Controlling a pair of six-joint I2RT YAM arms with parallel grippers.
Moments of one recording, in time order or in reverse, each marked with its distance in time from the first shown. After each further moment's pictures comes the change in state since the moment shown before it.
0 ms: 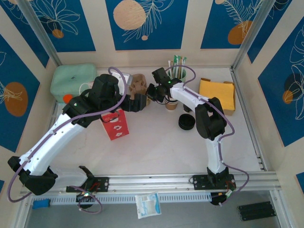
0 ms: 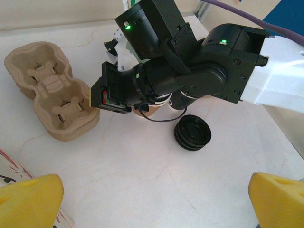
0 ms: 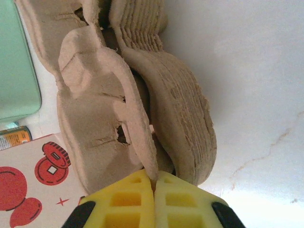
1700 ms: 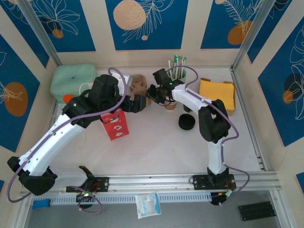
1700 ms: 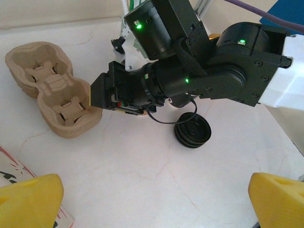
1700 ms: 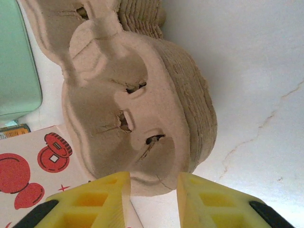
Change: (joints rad) left arm -0.005 -0.005 0.000 -0.011 0.000 0.003; right arm 0.021 -0.070 -0.062 0.002 0.040 0.008
